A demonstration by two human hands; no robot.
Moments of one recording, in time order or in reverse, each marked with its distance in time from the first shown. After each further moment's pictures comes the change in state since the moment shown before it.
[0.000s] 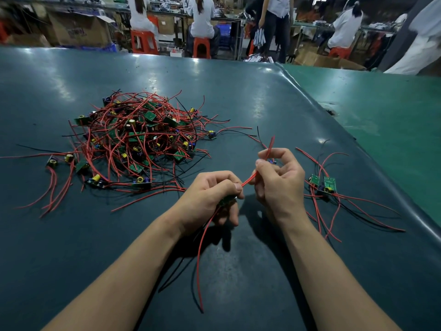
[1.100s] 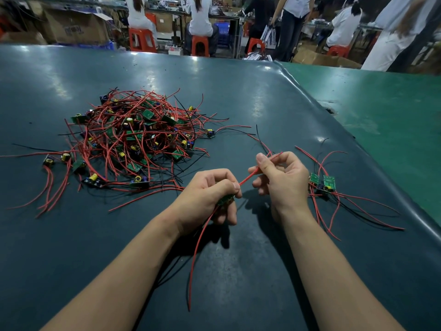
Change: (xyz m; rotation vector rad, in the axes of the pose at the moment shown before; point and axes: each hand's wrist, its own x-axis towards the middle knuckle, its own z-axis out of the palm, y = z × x) left_hand 0.000 0.000 -0.001 -0.002 0.027 -0.001; right_hand 0.006 -0.002 -0.005 -0.084 0.127 0.119
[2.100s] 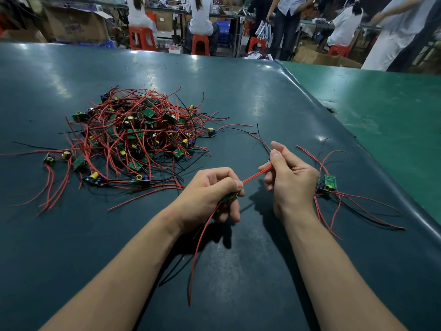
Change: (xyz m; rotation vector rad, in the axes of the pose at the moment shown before) left_hand 0.001 0.000 0.000 0.007 -0.008 -0.011; right_hand 0.003 0.003 -0.002 0.057 0.102 -0.118
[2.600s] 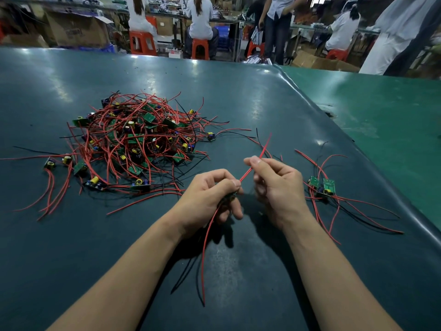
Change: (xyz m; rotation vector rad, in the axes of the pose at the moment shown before) left_hand 0.001 -0.001 0.002 -0.026 0.065 0.012; right_hand -0.006 -0.003 0.003 0.023 -0.256 0.174
